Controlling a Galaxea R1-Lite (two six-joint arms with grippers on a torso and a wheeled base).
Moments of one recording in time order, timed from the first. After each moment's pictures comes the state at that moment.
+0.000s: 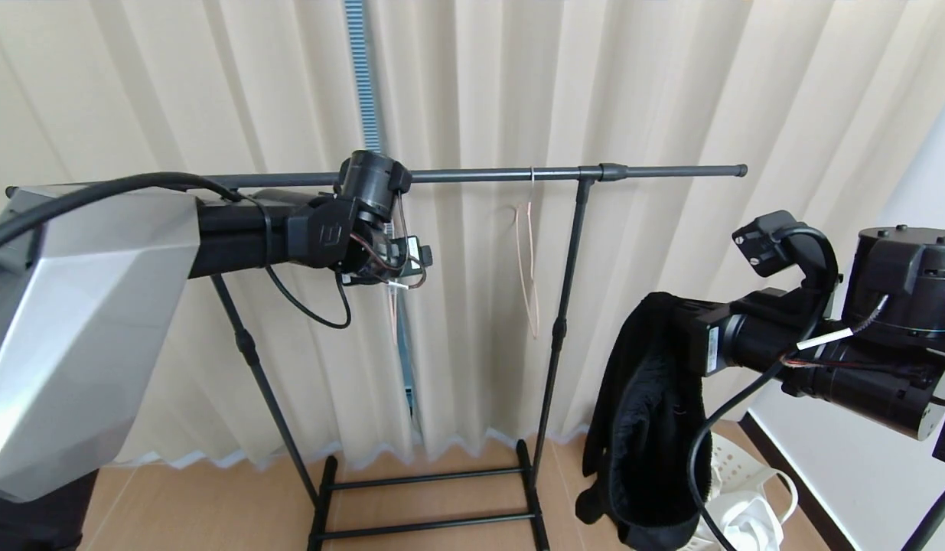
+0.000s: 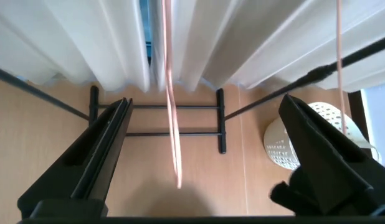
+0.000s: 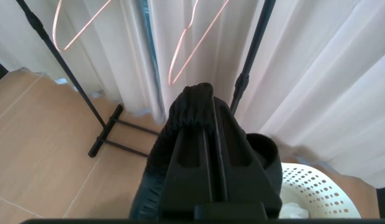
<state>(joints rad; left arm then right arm) -0.41 2.29 -1.98 0.35 0.29 -0.38 0.39 1.57 -0.67 -0.62 0.01 0.01</state>
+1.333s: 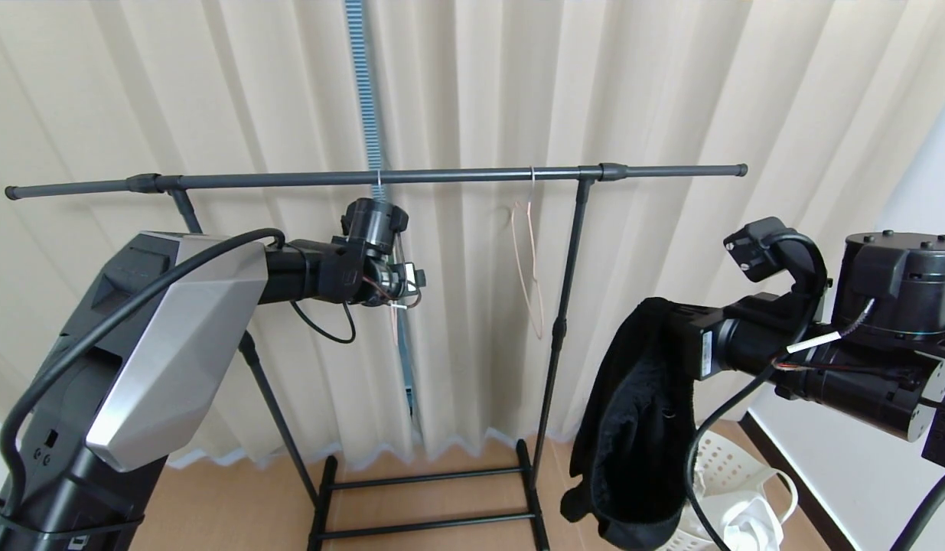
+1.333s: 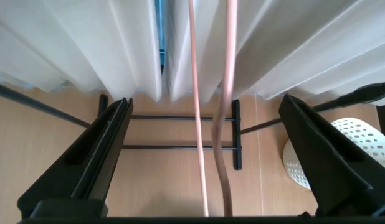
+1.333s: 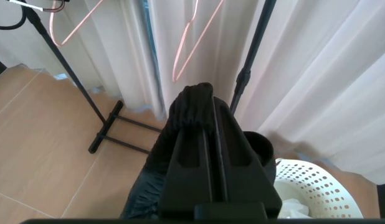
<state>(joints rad) -0.35 2.45 -2.00 0.17 0.29 -0.33 0.39 1.59 -0.67 -0.62 0.01 0.01</state>
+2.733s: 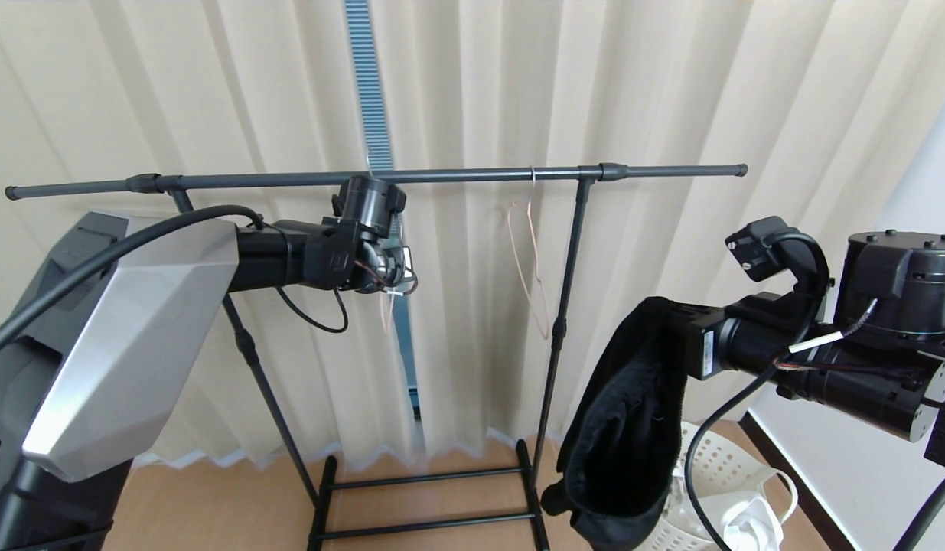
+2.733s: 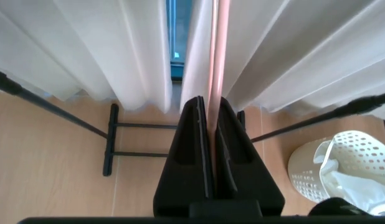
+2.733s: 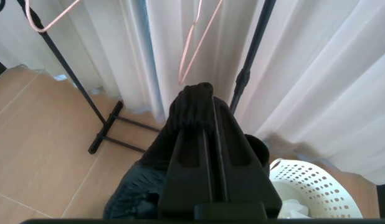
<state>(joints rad) -0.37 2.35 -1.94 0.18 0.37 -0.32 0.39 1.58 -0.67 -0.62 0.01 0.01</state>
